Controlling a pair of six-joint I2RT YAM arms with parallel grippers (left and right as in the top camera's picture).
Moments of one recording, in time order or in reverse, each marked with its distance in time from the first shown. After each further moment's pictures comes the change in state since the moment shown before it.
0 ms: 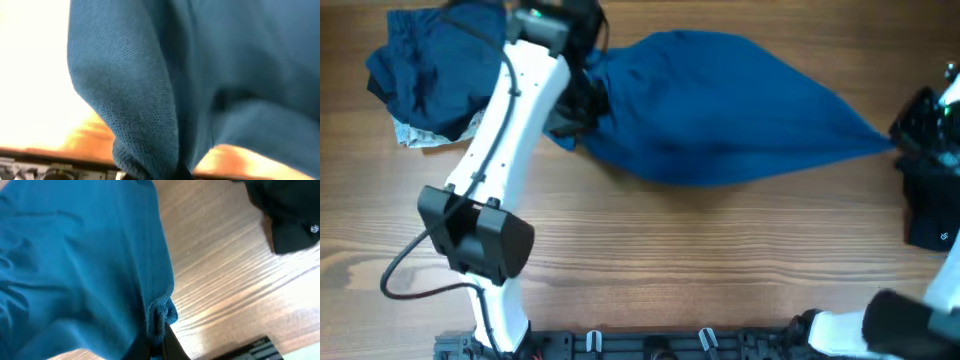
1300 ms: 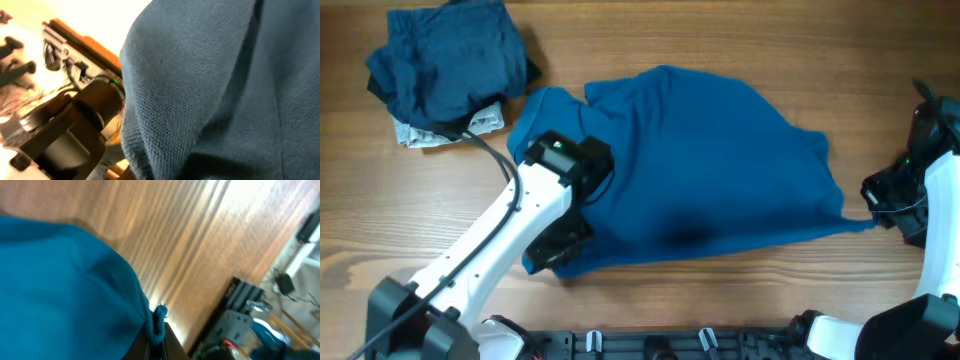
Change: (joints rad) left arm -0.169 -0.493 -0.869 0.024 -0.112 -0.496; right arm -0.003 -0.083 -0.564 0.180 0.324 0.473
